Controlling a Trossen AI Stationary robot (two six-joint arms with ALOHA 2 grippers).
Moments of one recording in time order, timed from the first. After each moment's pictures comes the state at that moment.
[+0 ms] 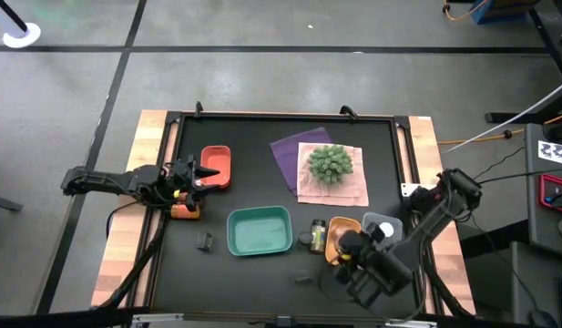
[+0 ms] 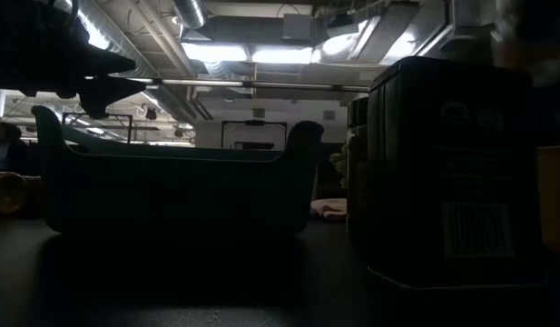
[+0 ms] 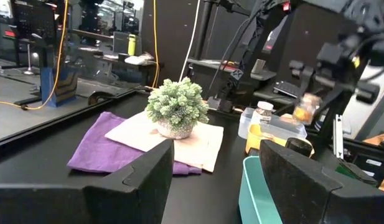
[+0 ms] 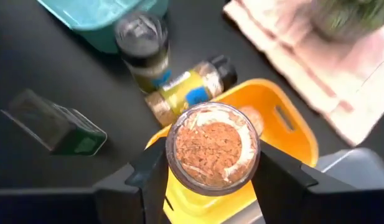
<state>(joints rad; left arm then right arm) -0.09 0.03 0.01 0.05 -0.29 -0.18 0.81 1.77 1.49 -1.27 0.56 1.55</state>
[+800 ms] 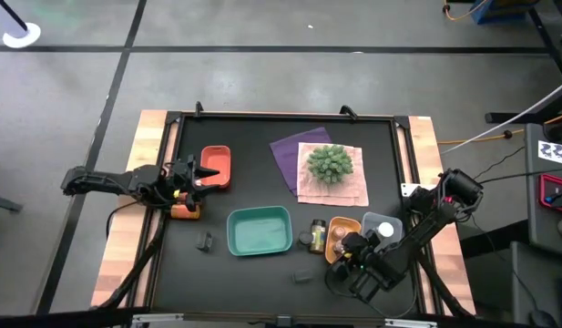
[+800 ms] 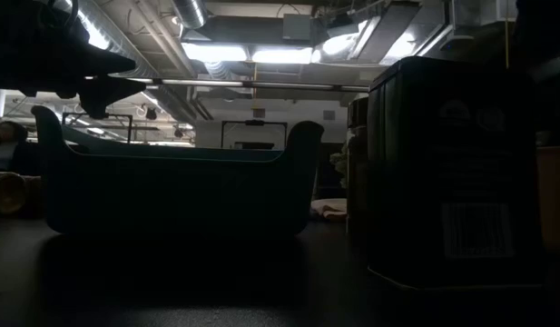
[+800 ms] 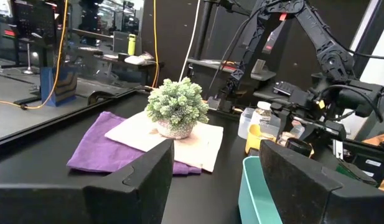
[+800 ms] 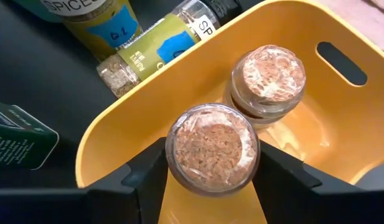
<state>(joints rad) -0.09 0.03 0.01 0.05 -0.29 -0.19 0.84 1.77 1.08 -0.82 0.59 1.70</state>
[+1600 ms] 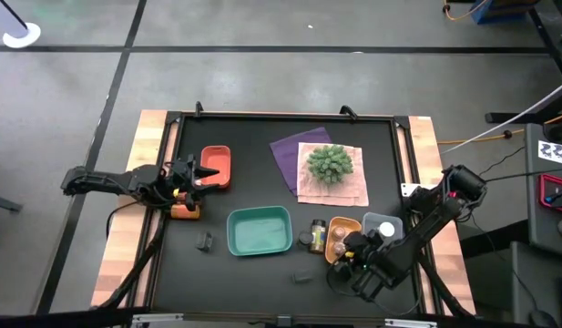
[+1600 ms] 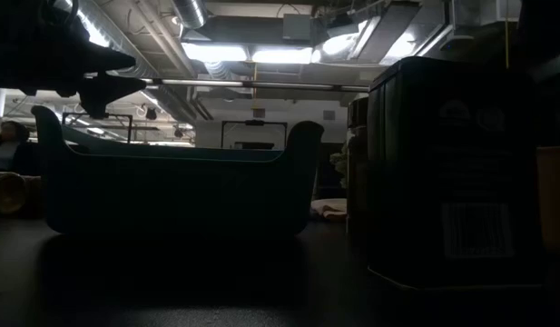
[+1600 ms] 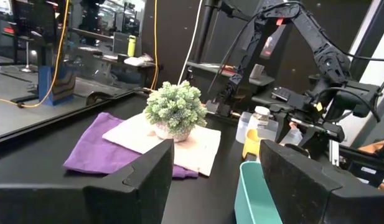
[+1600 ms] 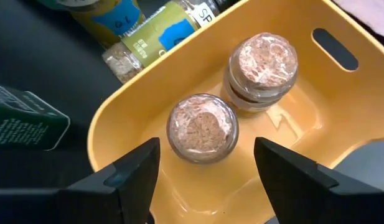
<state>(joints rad) -0.09 0.03 0.01 0.07 -0.29 -0.21 0.84 1.72 1.09 -0.84 0.52 1.69</state>
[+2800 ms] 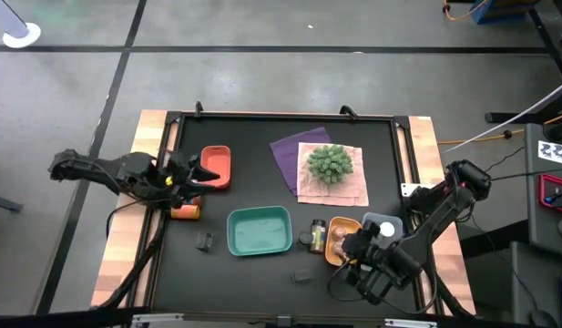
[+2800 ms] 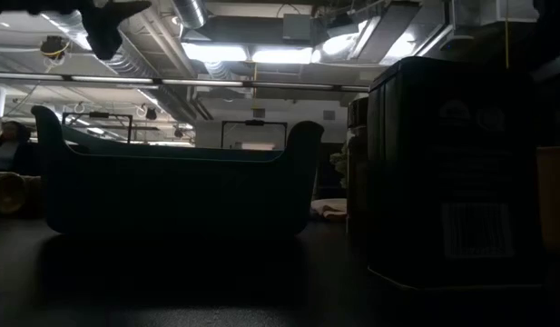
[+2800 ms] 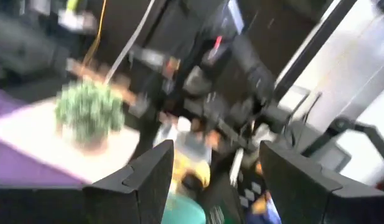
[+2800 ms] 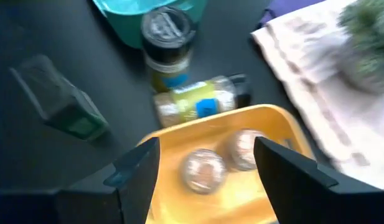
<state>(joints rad) -0.18 0.41 0.42 -0.01 -0.16 -0.56 0.84 1.65 1.28 -1.06 0.64 1.25</state>
